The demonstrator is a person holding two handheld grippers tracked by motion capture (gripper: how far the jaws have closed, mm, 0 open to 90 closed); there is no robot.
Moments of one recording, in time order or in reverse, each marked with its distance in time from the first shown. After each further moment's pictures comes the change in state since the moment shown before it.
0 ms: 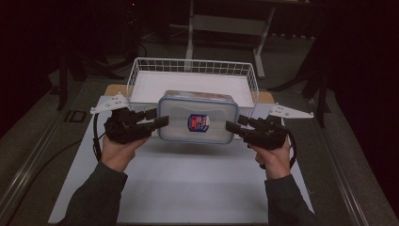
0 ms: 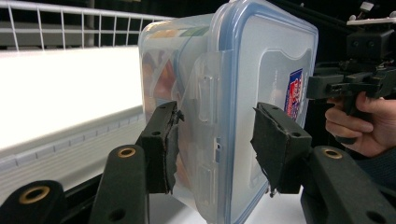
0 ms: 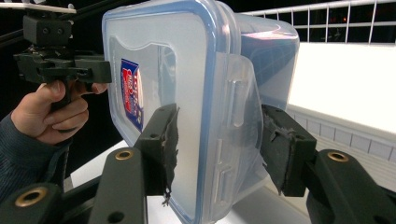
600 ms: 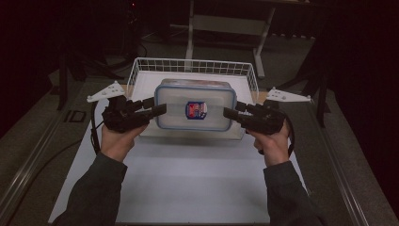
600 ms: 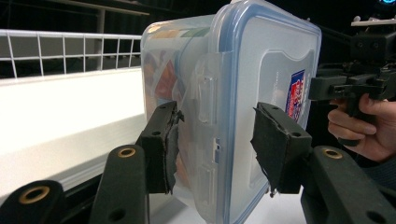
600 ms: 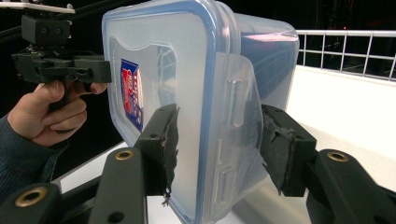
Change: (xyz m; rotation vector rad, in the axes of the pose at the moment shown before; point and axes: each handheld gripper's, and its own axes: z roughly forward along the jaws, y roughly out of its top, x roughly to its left) left arm 0.015 0.017 0.003 -0.038 0.022 -0.007; right arm -0.010 0.031 0.014 0.008 0.002 -0.042
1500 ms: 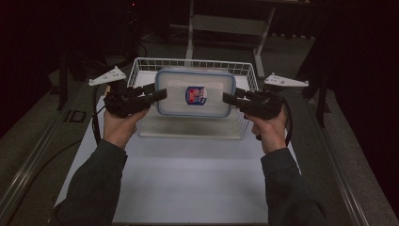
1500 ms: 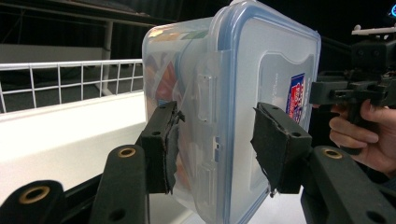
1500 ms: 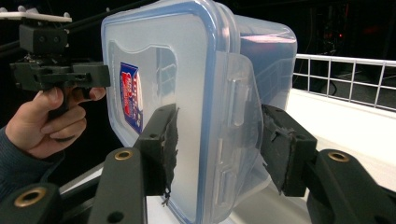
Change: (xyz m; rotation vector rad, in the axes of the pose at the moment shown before) left arm 0.019 0.024 0.014 -0.027 0.017 -0.002; right arm -0.021 0.023 0.015 -0.033 -0.002 0.019
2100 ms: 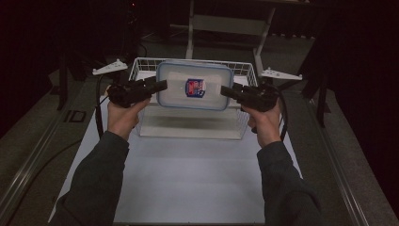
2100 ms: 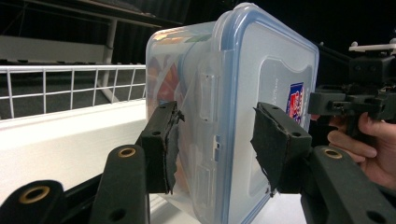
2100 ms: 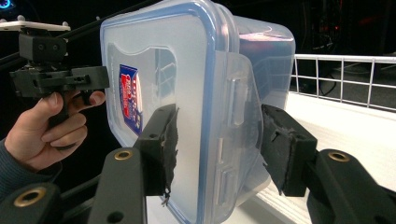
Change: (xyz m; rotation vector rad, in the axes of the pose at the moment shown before) left arm 0.026 0.005 0.017 -0.011 0.001 -0.066; right arm -0.022 0.004 0.019 -0.001 -0.011 0.063
